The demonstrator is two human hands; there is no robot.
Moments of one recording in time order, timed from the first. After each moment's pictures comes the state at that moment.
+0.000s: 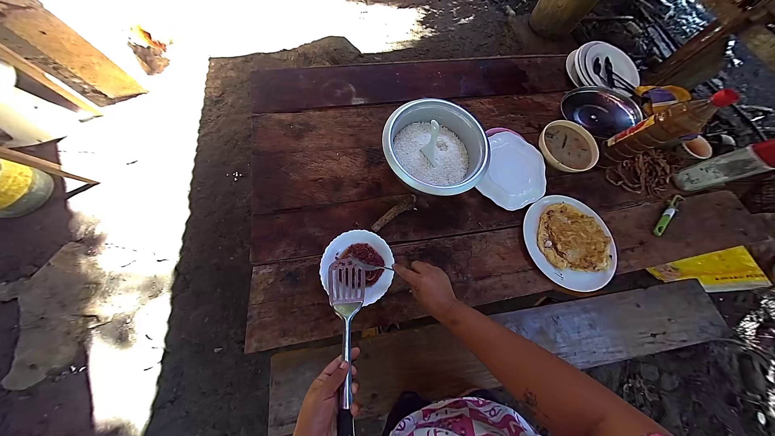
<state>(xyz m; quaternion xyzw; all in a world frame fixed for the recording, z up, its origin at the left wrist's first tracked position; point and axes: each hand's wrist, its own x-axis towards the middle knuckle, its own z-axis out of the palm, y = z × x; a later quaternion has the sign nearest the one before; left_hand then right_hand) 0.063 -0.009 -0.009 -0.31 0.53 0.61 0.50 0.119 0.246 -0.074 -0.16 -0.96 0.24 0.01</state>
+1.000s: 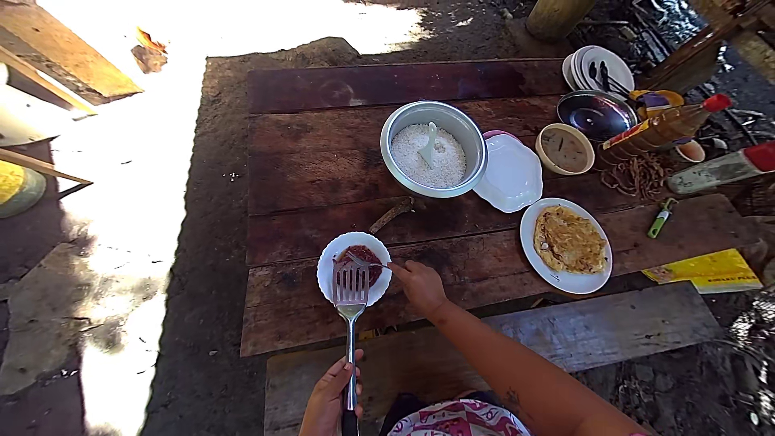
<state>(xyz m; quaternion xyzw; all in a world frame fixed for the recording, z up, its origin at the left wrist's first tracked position) 0.068 0.000 -0.011 -0.31 0.54 0.60 0.51 0.101 0.242 -0.069 -0.22 -0.94 0.24 -0.10</state>
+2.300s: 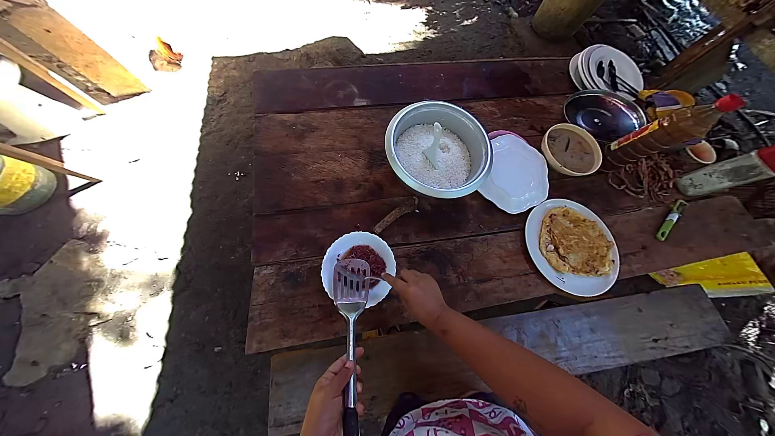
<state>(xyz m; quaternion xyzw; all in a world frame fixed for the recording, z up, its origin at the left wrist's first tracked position) 0.065 0.001 -0.009 -0.30 0.57 0.59 0.49 0.105 0.228 -0.069 -0.14 -0.96 0.24 -0.07</state>
